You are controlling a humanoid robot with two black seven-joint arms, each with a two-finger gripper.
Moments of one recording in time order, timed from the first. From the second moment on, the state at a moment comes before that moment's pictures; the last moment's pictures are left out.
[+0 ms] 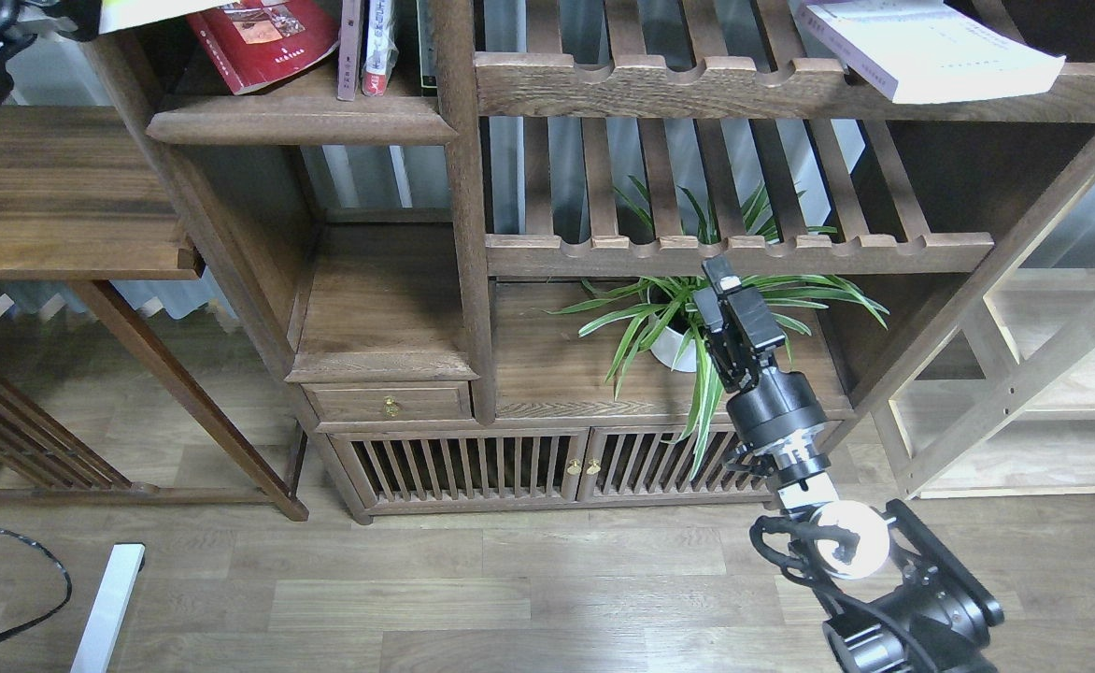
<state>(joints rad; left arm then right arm) -0.56 0.28 -1.75 -1.57 0.86 -0.49 0.32 0.13 -0.06 1.21 1.11 0.10 0.58 0.07</state>
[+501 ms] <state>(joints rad) -0.58 0.29 -1.73 -1.57 0.94 -0.47 0.31 0.08 -0.09 1.22 1.10 0.10 0.58 0.07</state>
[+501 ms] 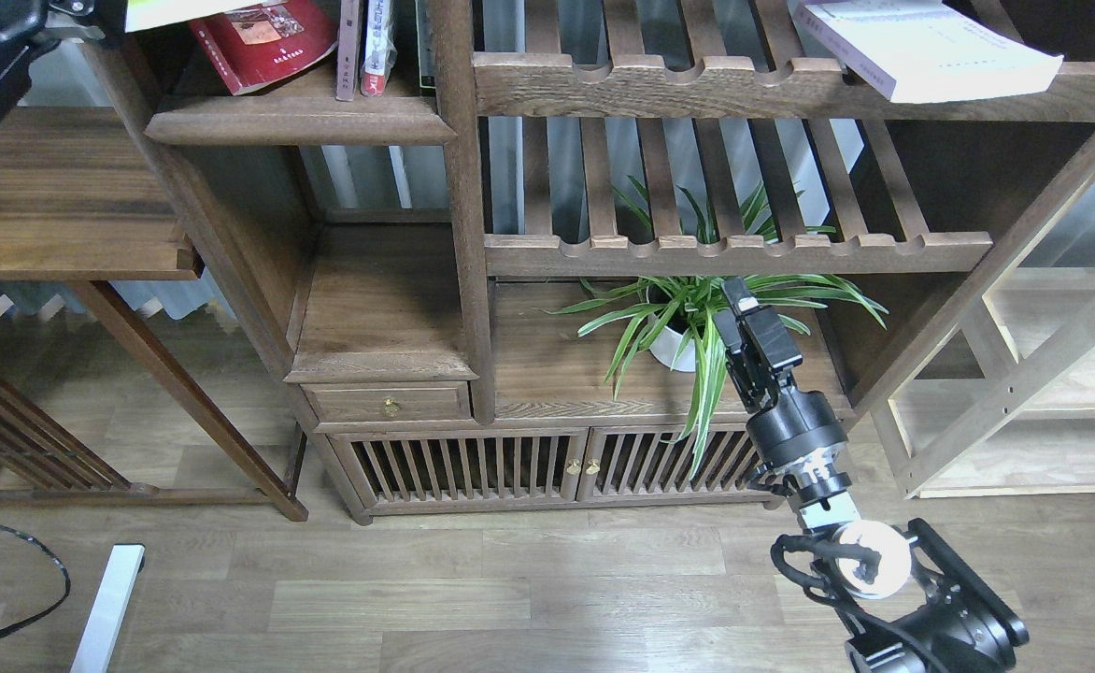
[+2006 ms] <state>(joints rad) -1.18 0.30 -0.99 -0.62 0.73 -0.22 -0.26 0.14 -0.10 1.25 1.08 0.15 0.58 0.07</state>
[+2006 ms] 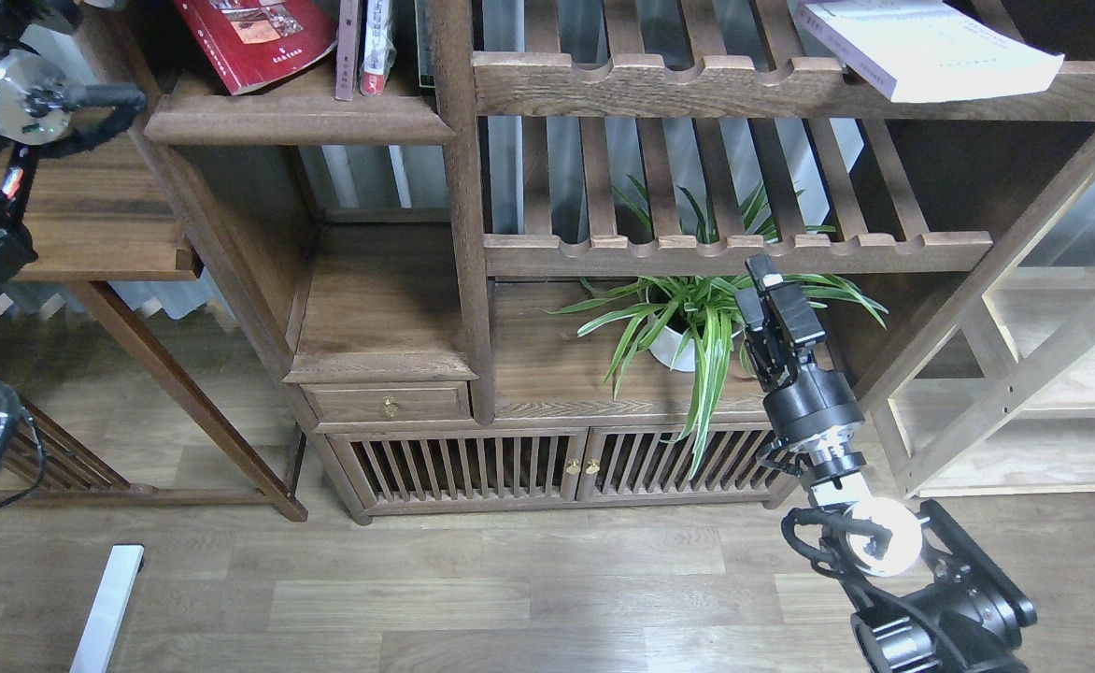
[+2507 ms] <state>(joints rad) -1.21 0.28 -0.88 -0.54 0.64 -0.13 -0.29 0.14 -0.11 1.25 1.08 0.15 0.58 0.07</state>
